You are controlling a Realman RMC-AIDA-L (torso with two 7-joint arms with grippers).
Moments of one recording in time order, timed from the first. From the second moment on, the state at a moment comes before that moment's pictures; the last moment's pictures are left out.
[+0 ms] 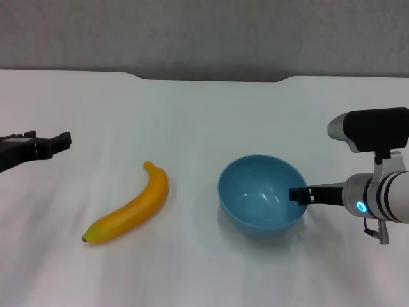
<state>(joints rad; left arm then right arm) -0.18 -2.03 -1.77 -1.30 2.20 -0.62 0.61 0.48 2.01 1.28 1.05 0.52 -0.59 -2.99</state>
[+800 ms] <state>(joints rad) -0.16 -2.04 -1.76 -1.30 2.20 -0.62 0.61 0.44 2.01 1.24 1.06 0.51 -0.50 -2.99</state>
